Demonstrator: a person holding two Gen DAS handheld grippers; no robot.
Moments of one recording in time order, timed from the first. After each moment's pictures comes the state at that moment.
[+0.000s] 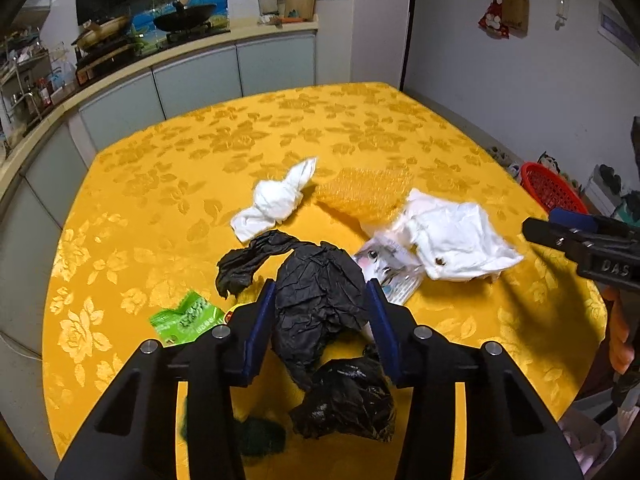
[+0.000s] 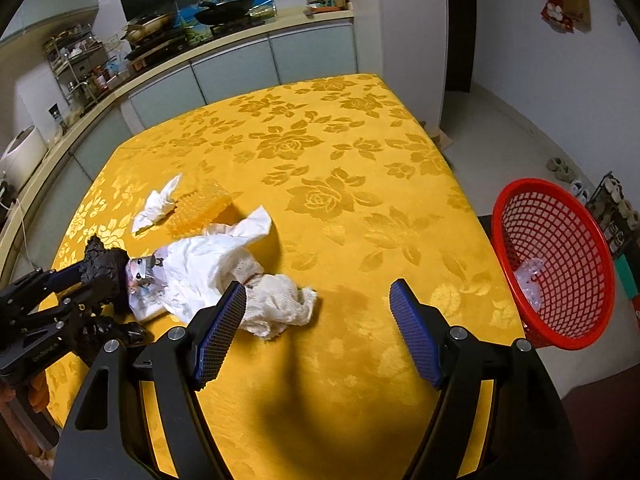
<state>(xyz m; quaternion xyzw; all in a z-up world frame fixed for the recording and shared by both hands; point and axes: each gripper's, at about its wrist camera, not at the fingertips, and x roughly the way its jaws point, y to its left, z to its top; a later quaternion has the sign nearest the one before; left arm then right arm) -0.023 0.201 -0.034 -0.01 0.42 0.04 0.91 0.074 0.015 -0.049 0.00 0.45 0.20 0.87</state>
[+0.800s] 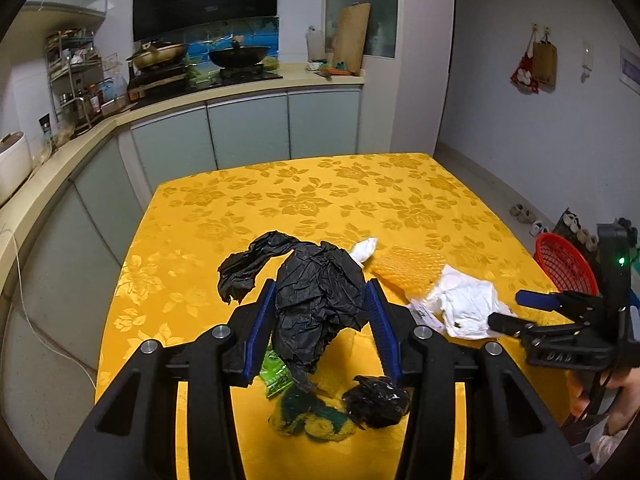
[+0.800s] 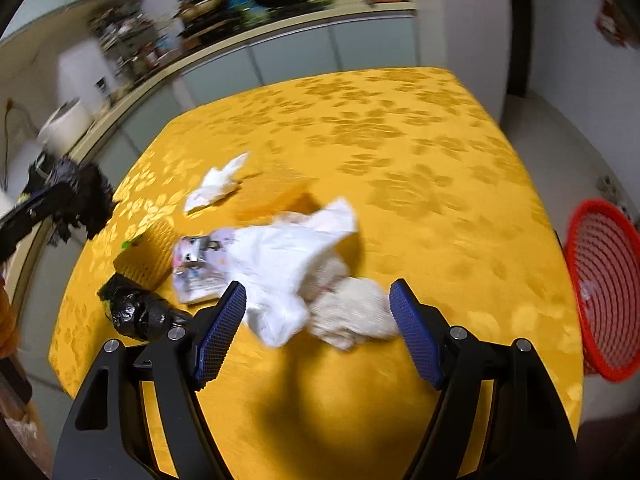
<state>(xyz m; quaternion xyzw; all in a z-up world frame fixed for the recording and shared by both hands) -0.050 0.242 0.032 -0.04 0.35 0.10 0.93 0.073 0.060 -0.057 -0.02 0.45 0.30 0.84</state>
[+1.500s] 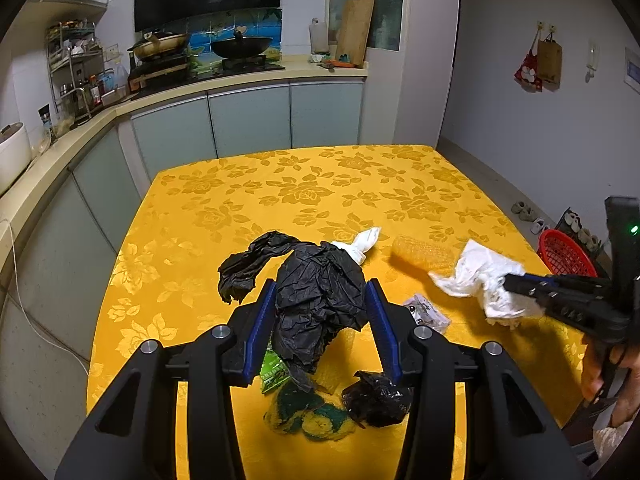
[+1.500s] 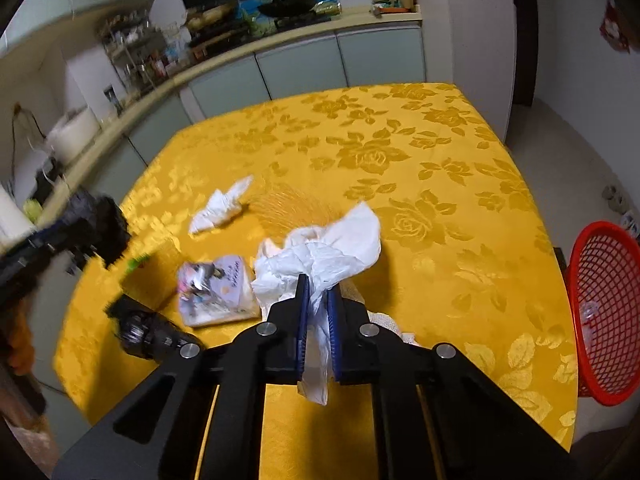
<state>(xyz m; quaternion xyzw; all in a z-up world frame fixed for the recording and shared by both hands) -0.047 0.245 0.021 -0.05 0.36 0.10 0.93 0.087 0.048 -0.040 0.01 0.44 0.32 0.84</state>
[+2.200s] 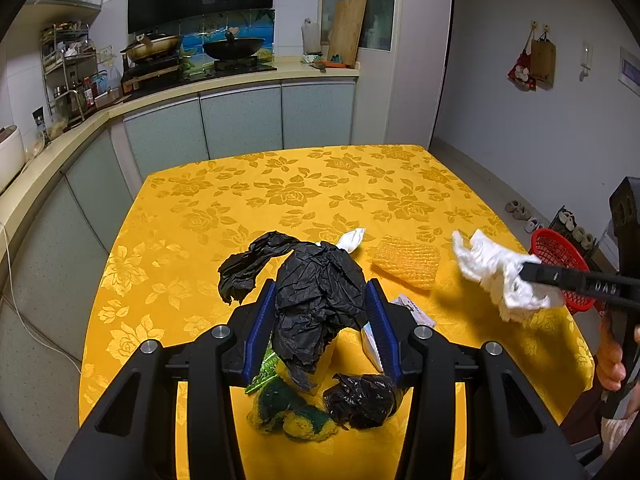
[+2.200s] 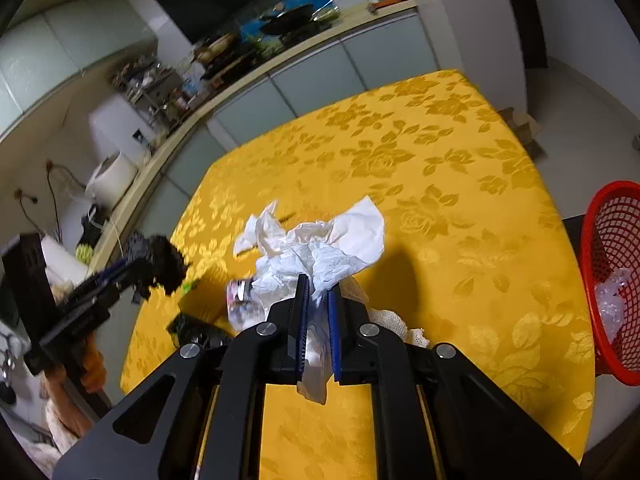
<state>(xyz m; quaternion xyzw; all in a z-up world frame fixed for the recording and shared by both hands) -0.044 0.234 0.021 -0.05 0.36 0.09 0.93 0.092 0.013 -0.027 0.10 0.46 0.37 0.80</state>
